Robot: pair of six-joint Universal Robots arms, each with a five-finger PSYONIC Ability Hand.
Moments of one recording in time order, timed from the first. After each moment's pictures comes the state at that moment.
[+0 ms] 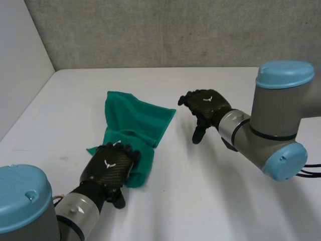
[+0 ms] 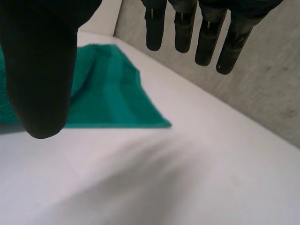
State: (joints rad) left arm 4.06 -1.70 -1.98 3.33 -1.65 3.44; right arm 2.07 -0.99 1.20 0.10 1.36 2.92; left_hand 0.29 0.32 0.32 0.32 0.14; right_hand 0.25 0.29 0.27 0.28 0.10
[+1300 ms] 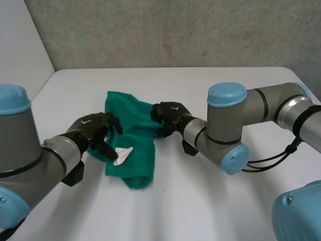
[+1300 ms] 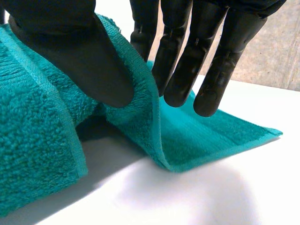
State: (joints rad) left arm 4.31 -1.82 -1.64 3.06 -1.48 3.05; right arm 2.18 -0.60 0.80 0.08 1.28 3.28; left_hand 0.54 0.53 0.53 0.53 0.35; right_hand 0.97 1.18 1.18 1.19 0.98
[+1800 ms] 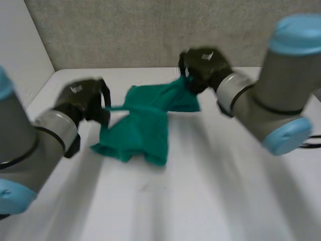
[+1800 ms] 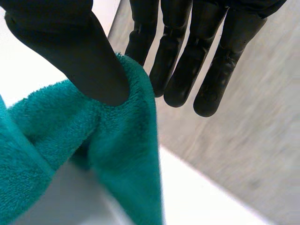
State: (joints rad) left arm 4.27 -1.75 -1.57 3.18 -1.61 3.09; right arm 2.10 -1.05 1.01 0.08 1.38 3.01; left_hand 1.11 1.17 1.19 1.19 0.96; right_hand 0.97 1.18 1.18 1.19 0.98
